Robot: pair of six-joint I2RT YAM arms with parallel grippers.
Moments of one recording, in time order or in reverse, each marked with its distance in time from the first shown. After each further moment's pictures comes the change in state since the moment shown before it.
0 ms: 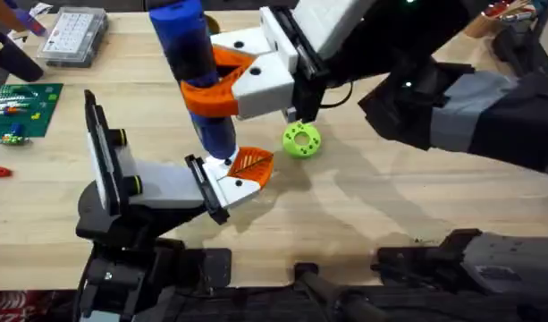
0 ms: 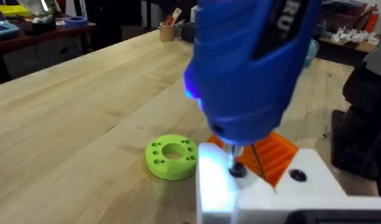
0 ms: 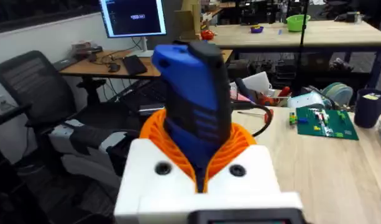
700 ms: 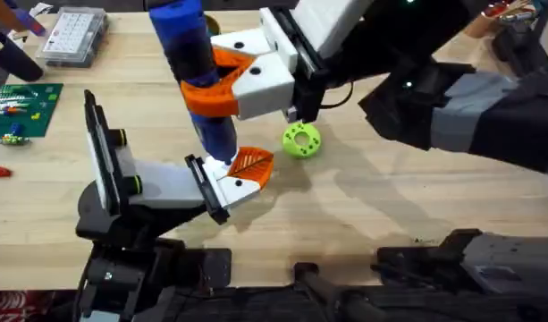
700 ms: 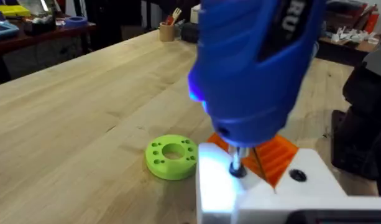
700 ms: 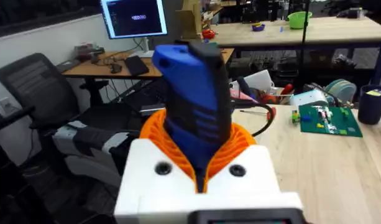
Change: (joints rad) left arm 0.000 0.000 0.000 0.000 0.000 0.000; right arm 0.000 -0.002 0.000 -0.005 0.000 0.018
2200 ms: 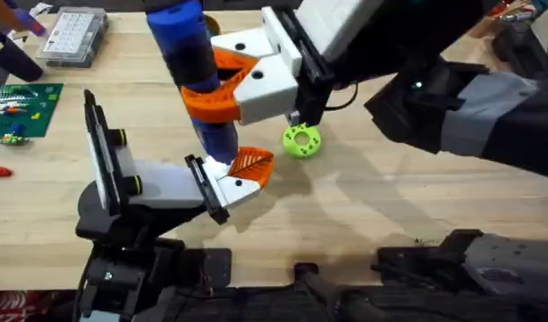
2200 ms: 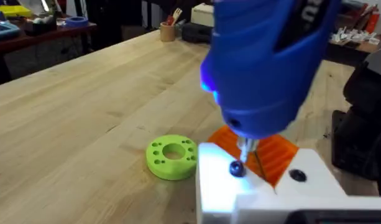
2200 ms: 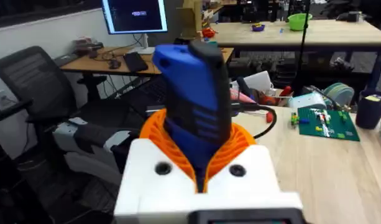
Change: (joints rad) left arm 0.000 0.000 0.000 0.000 0.000 0.000; right arm 0.008 -0.037 0.000 -0.062 0.002 -0.058
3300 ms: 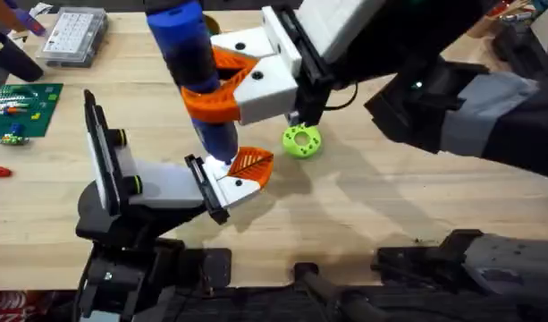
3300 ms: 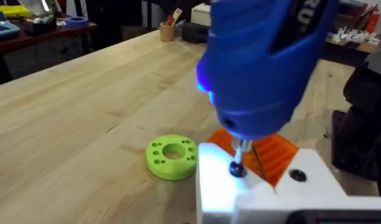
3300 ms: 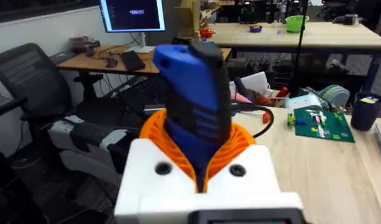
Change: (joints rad) left arm 0.000 0.000 0.000 0.000 0.000 0.000; right arm 0.001 0.000 0.000 -0.005 0.003 -0.025
